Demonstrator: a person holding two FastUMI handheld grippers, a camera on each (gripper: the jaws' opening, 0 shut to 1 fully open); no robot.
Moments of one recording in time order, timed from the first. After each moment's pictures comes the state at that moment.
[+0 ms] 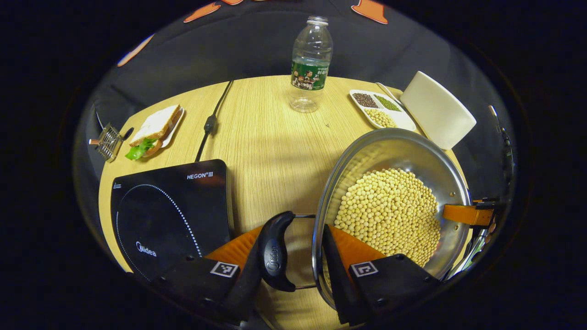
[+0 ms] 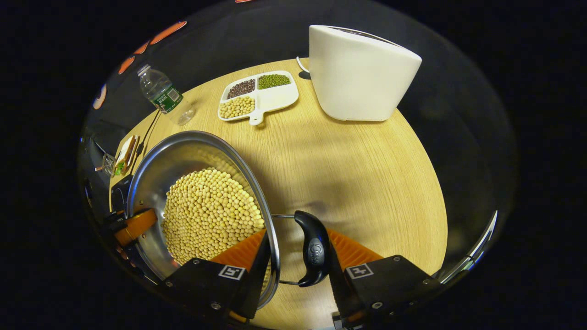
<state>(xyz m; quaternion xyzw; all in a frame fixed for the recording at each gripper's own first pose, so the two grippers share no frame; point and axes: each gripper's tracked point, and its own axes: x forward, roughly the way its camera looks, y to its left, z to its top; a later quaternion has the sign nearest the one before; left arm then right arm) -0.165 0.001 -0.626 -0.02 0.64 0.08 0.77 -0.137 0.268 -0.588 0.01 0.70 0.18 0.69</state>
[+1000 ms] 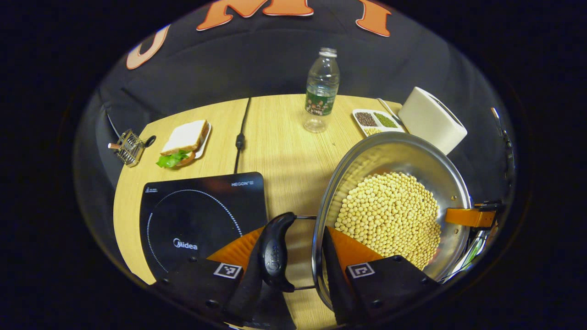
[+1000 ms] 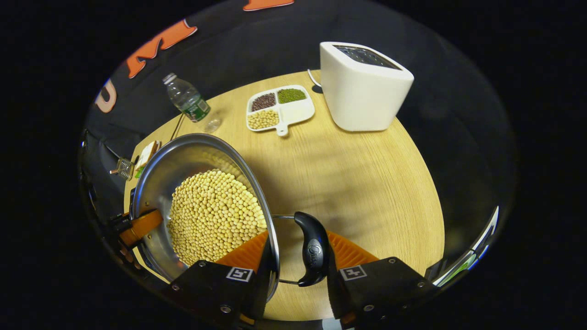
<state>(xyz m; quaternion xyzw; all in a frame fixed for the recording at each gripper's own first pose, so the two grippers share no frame) -0.160 0.022 -0.547 0.00 0.61 0.11 0.79 -0.138 0.275 -0.591 0.04 0.68 0.22 0.70</state>
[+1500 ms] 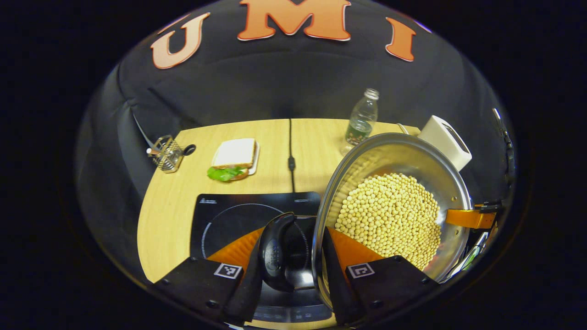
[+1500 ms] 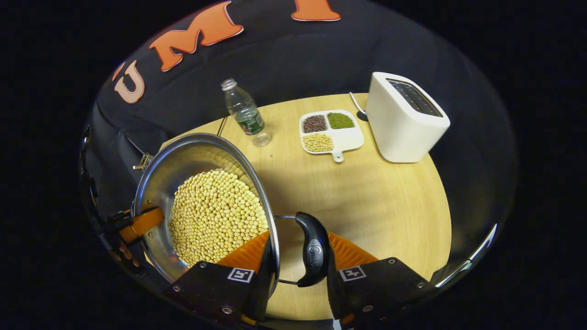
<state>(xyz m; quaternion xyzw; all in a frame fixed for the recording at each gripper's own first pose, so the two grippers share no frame) -0.168 0.107 -0.462 0.01 0.57 0.17 0.80 -0.124 0.274 -0.606 0.04 0.65 0.28 0.71</state>
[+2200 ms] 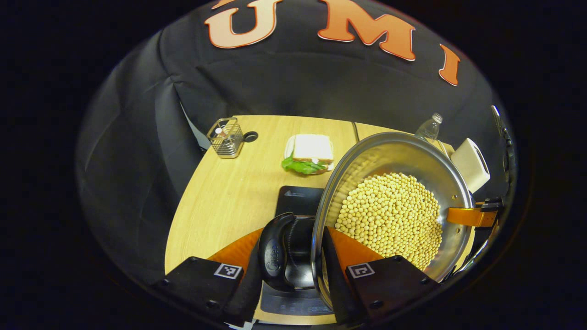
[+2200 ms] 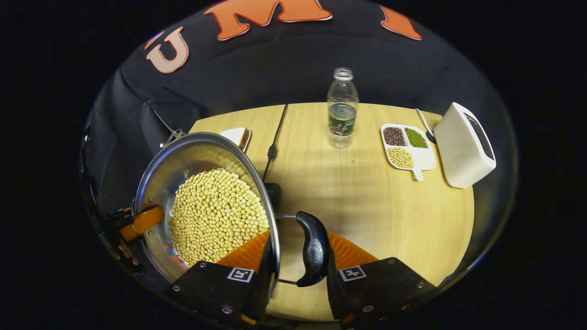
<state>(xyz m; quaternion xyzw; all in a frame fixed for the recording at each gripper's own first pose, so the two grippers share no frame) -0.231 0.244 -0.404 -0.01 0.57 0.25 0.78 -0.082 0.276 -0.611 0.01 0.64 0.36 0.68</state>
